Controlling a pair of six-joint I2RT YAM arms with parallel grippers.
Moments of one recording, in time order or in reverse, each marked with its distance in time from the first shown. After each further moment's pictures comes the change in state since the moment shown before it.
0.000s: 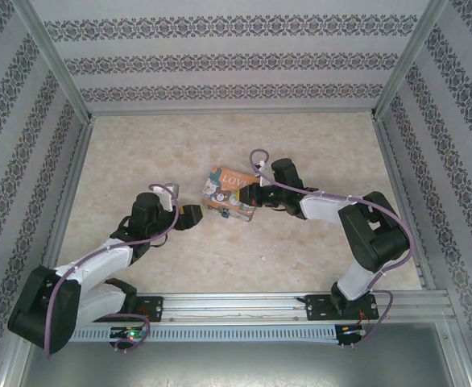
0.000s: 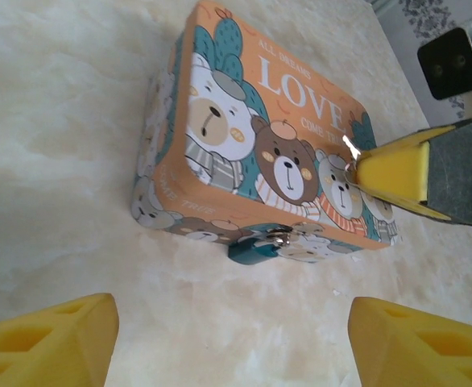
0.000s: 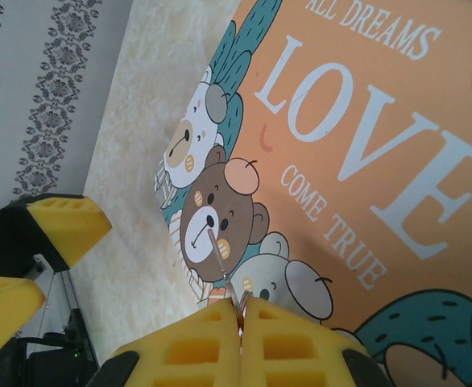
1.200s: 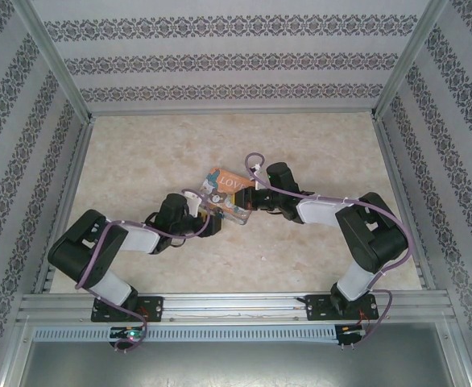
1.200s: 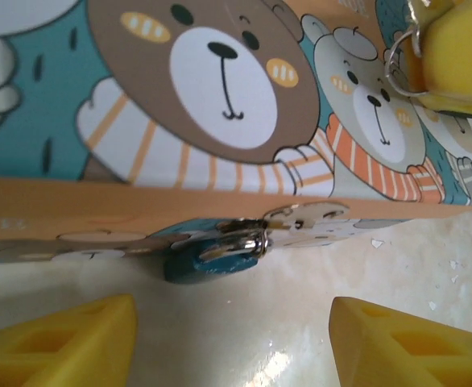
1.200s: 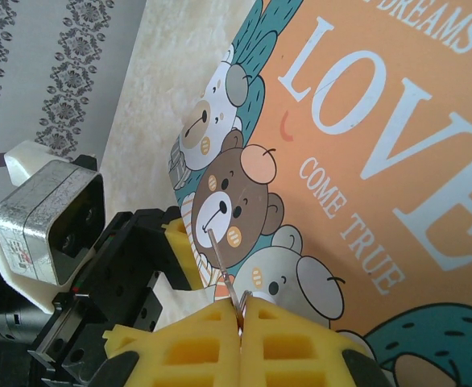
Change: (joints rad) left arm -0.151 0.467 0.081 0.296 0.018 0.150; right arm 0.047 0.003 -0.021 0.053 0.012 0.037
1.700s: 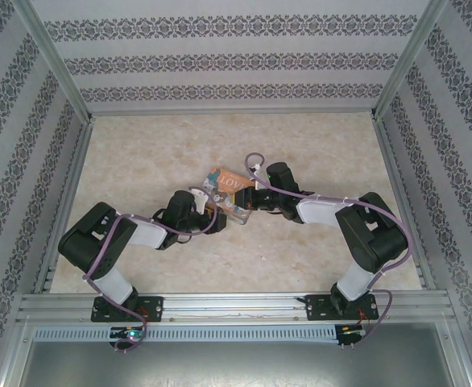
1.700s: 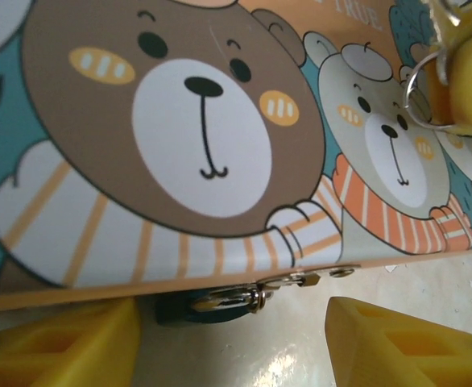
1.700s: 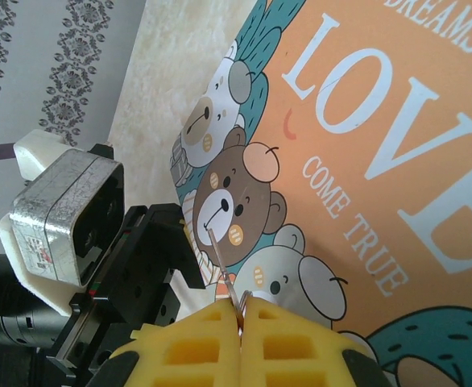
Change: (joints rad) left arm -0.034 0.077 0.068 0.006 -0.048 0.004; right arm 0.000 0.001 0.002 0.000 0.004 0.000
